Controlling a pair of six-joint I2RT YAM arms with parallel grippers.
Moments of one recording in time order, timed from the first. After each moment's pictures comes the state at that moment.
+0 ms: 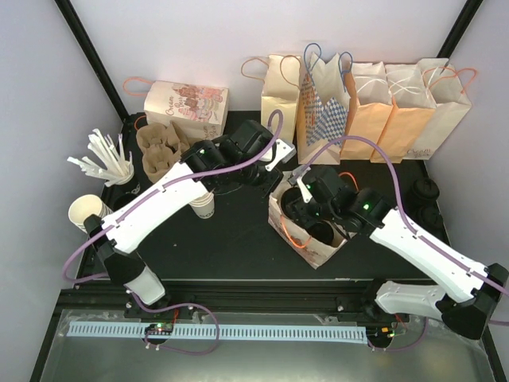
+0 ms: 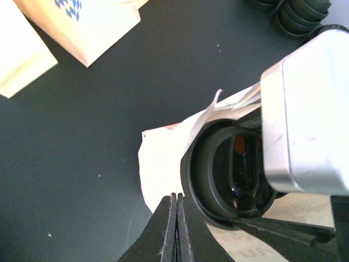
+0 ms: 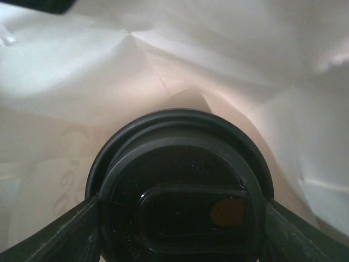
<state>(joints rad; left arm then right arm) -0.89 1.61 1.82 -1.05 0.09 -0.12 0.84 1.15 1.17 -0.89 0.13 0.16</state>
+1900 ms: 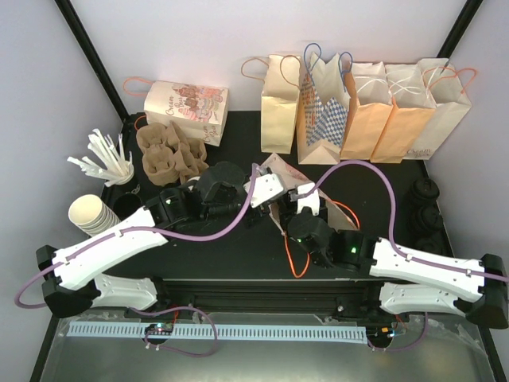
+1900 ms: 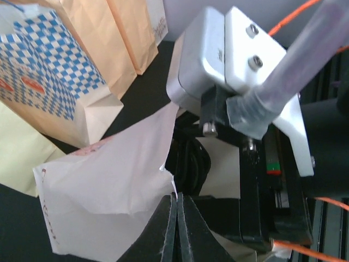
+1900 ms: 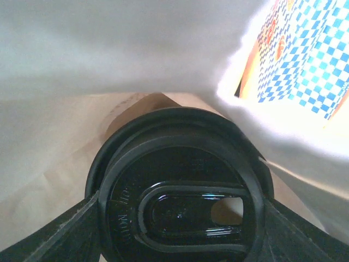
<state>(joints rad) -1.06 1.21 1.34 -0.61 0.00 0.16 1.23 1.03 0.85 -0.38 0.87 0.44</state>
